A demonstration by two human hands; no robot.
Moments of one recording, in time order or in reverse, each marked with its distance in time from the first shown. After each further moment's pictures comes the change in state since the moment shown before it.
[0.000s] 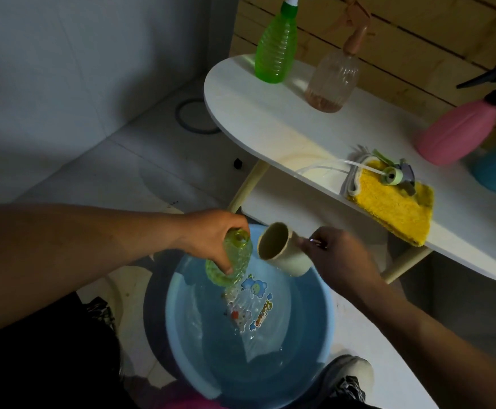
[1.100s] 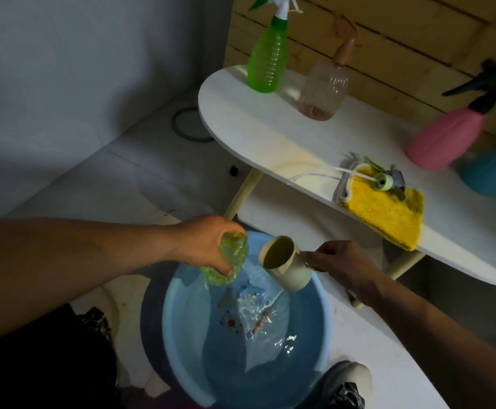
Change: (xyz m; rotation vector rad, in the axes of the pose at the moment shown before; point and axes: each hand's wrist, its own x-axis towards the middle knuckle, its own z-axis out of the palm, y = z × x) left_hand 0.001 -0.003 0.004 0.022 0.106 -0.061; right_hand 0.016 0.030 -0.007 0.349 -0.180 0.169
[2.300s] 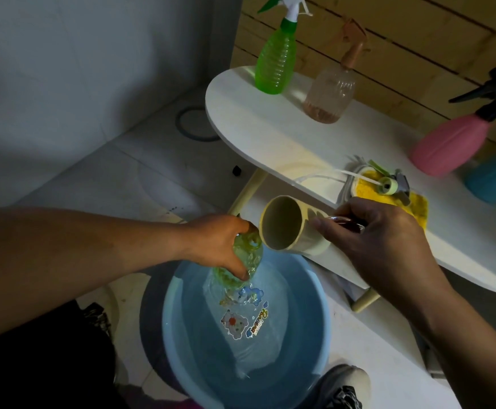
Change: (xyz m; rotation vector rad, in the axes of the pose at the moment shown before) left_hand 0.002 0.016 0.001 -0.010 0.018 0.062; right_hand -0.075 -0.071 -0.035 -0.224 0.394 -0.479
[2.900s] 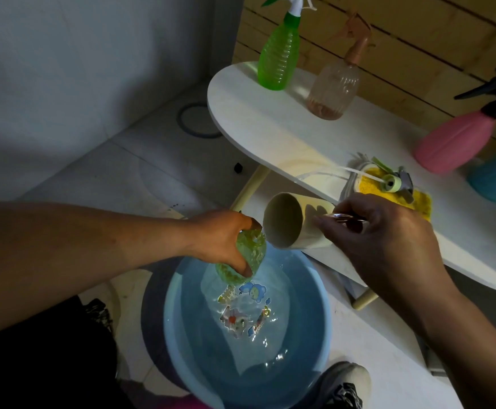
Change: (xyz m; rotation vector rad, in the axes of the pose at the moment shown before) left_hand -0.001 0.004 -0.001 0.042 0.003 -0.016; right_hand -0.006 -0.010 -0.001 -0.124 0.067 -0.112
